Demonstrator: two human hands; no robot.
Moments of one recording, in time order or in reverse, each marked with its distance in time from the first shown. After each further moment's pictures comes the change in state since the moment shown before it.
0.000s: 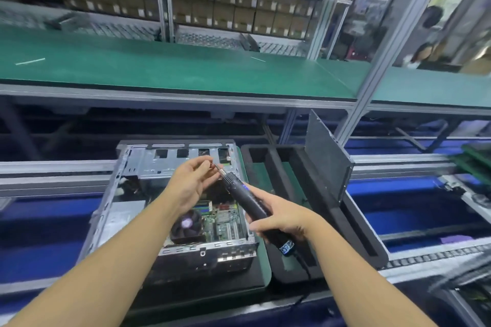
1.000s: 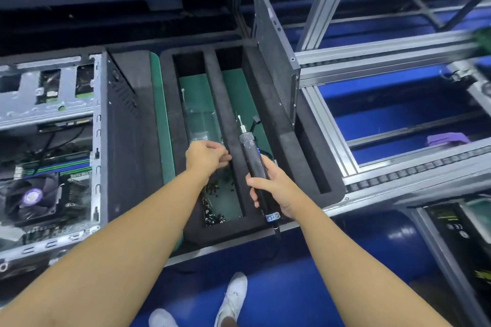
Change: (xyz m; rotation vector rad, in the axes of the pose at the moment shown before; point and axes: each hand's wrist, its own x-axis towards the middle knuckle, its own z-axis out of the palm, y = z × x) left_hand 0.107 -0.308 0.132 0.813 0.317 -0.363; right_hand -0.055 0.268 -0.144 0.571 0.361 0.162
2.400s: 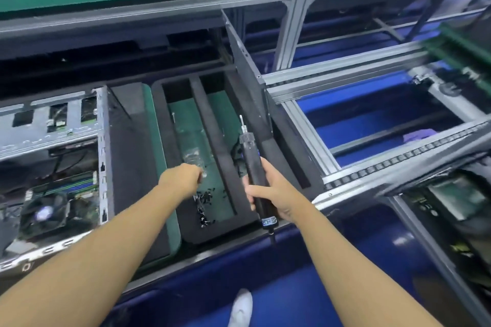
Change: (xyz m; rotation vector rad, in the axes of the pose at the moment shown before) left_hand -0.048 0.020 -0.052 1.406 -0.245 0.401; right_hand -0.065 -0.028 0.011 0.051 -0.001 -0.151
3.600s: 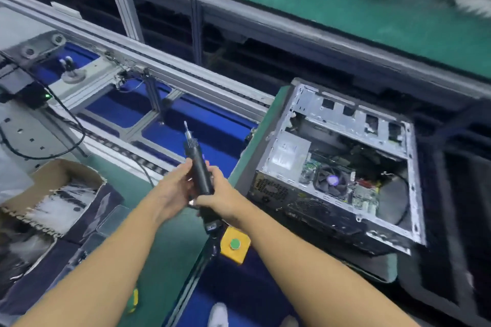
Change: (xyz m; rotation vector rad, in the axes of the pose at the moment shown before) left_hand -0.398 -0.441 0.143 -2.265 0.674 -0.422; right_hand 0.041 0.124 0.633 -0.547 -0.744 0.165
